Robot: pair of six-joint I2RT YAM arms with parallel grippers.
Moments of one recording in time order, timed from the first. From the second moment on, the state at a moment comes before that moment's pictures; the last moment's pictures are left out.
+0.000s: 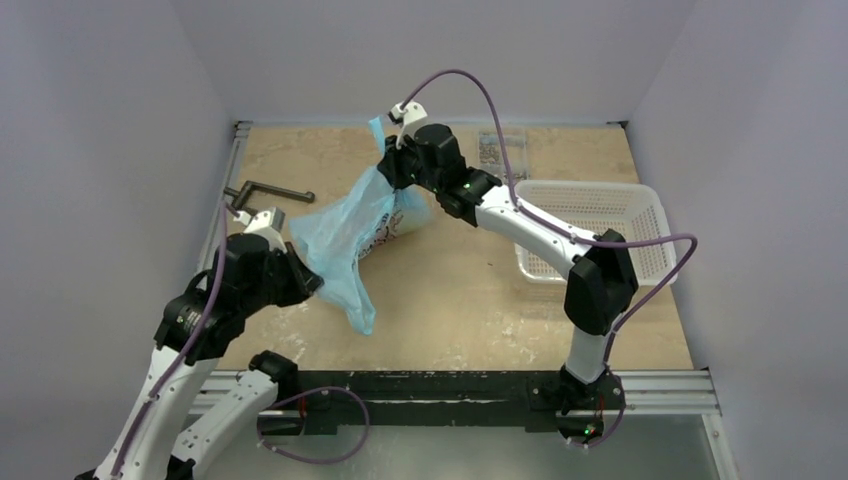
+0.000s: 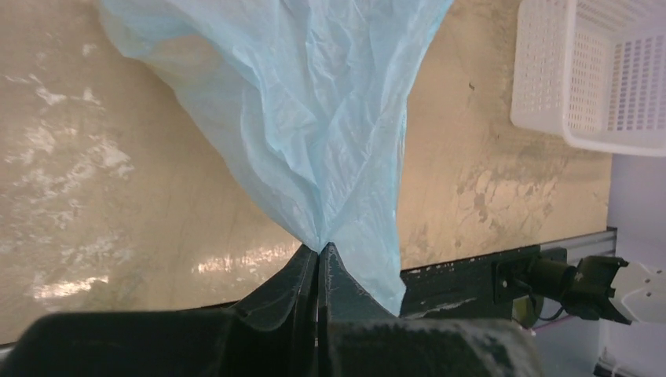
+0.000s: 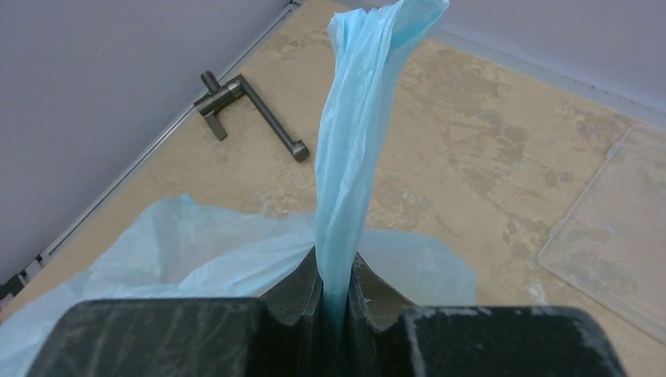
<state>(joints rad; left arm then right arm) -0.42 0.67 1.08 -1.08 -0.01 -0.63 0.77 1.82 1.62 -0.06 0.02 0.22</state>
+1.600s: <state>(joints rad) -0.42 0.66 0.95 -1.04 0.29 -0.59 0.83 1.68 0.71 0.62 -0.26 0.96</state>
